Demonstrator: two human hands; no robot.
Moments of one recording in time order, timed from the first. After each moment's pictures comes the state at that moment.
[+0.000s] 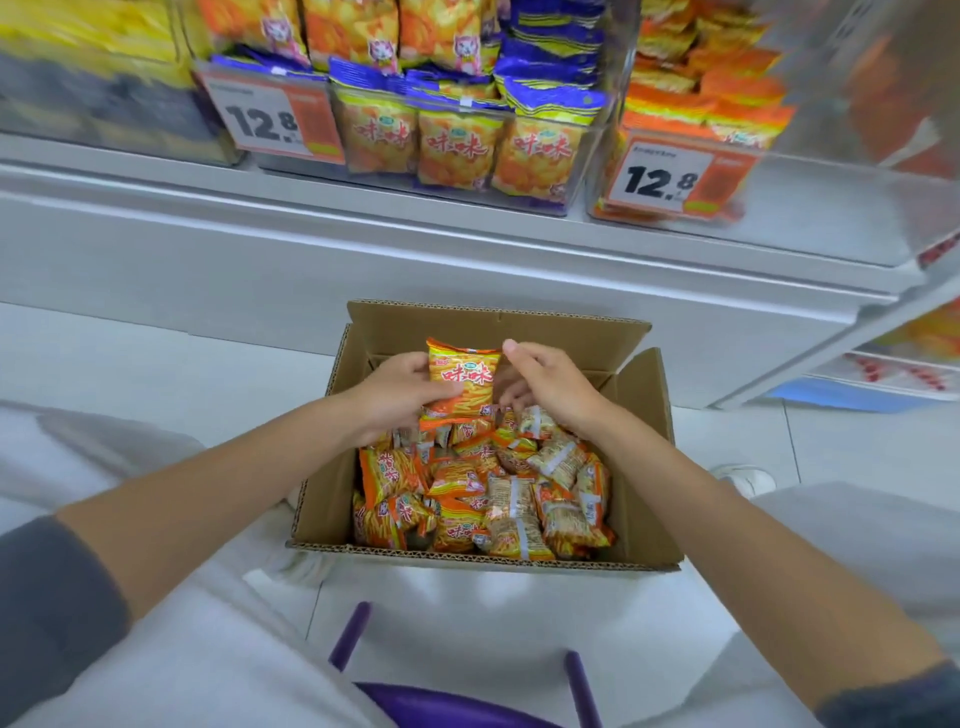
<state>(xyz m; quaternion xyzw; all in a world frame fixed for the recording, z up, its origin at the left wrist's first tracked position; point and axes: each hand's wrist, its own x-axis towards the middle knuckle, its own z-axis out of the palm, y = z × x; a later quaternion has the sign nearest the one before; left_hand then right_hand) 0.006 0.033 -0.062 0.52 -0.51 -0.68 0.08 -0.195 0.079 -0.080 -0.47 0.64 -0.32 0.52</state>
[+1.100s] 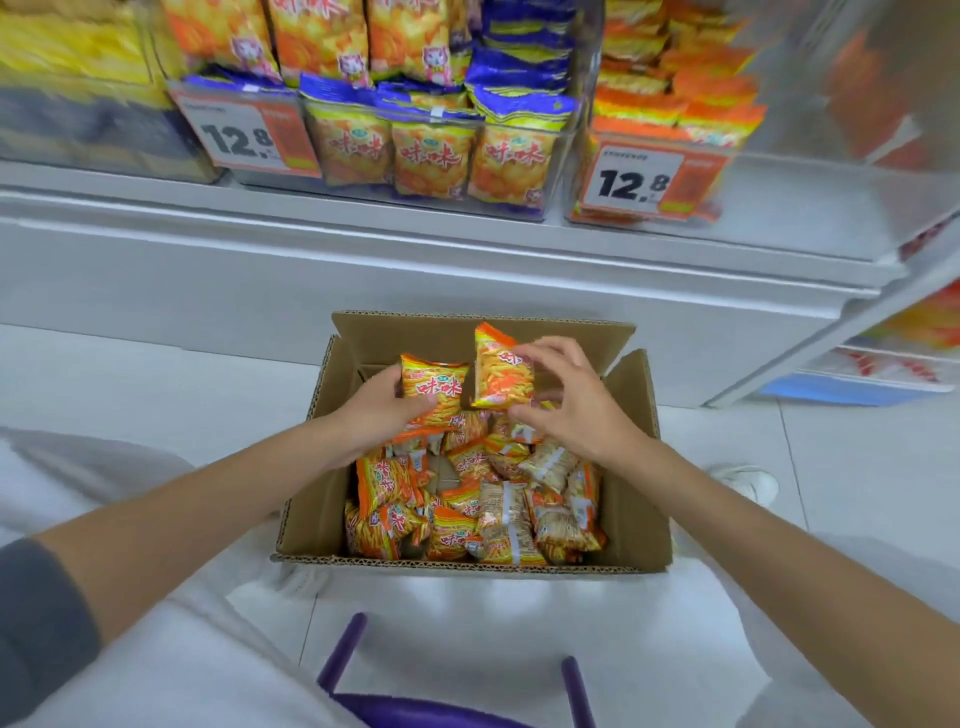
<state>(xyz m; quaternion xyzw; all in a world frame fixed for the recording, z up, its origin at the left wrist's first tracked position) 0.008 0.041 -0.068 0.55 -0.56 -0.61 0.08 -0.227 0.117 -0.075 -0.61 0.63 -0.31 0.37</state>
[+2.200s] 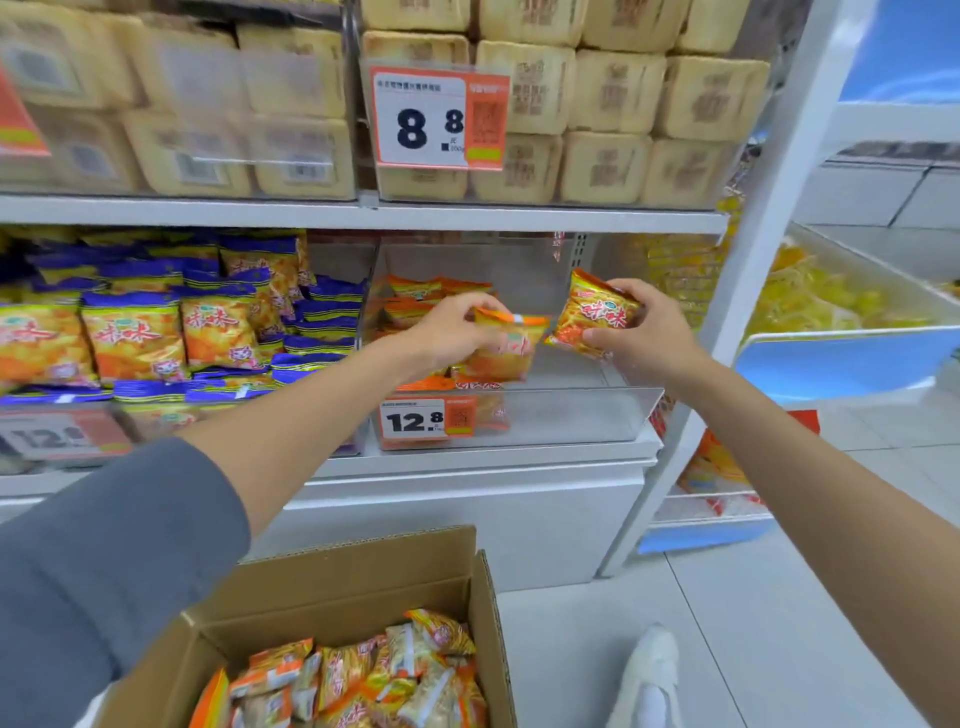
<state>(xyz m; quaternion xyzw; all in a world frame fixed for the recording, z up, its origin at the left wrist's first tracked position) -0.283 -0.059 0.142 0.32 -0.79 -0.49 0.21 -0.485 0.069 0.141 -0.47 0.69 -0.52 0.17</state>
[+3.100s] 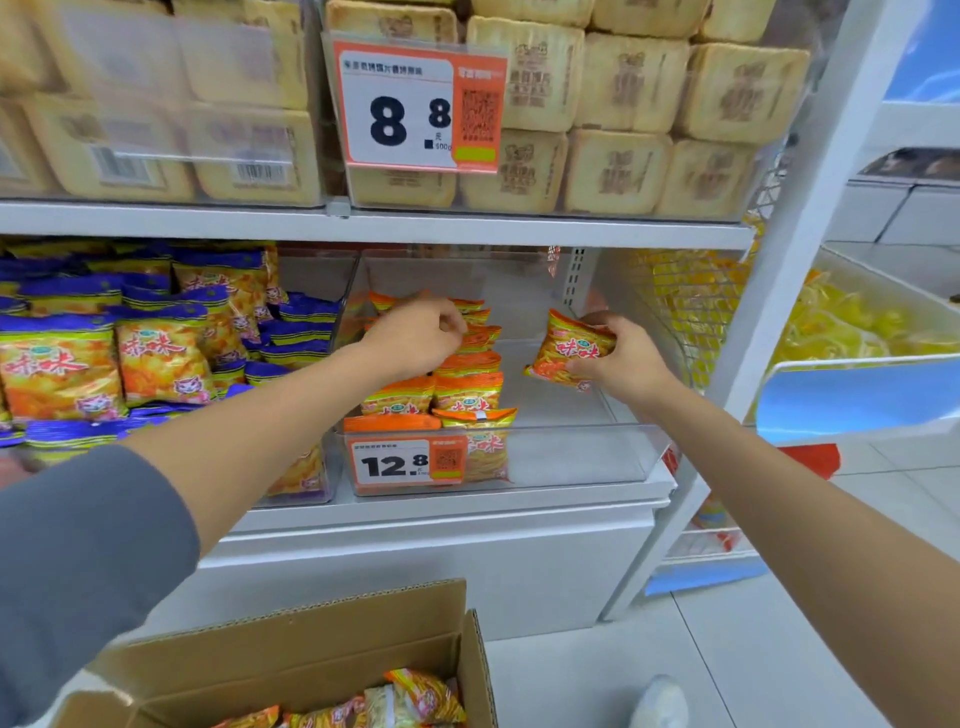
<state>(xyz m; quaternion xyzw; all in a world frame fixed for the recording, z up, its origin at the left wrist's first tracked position) -0.295 -0.122 0.130 0.36 -0.88 -0.22 0.21 -0.507 0.015 0.107 -0.45 0.76 -0.44 0.16</state>
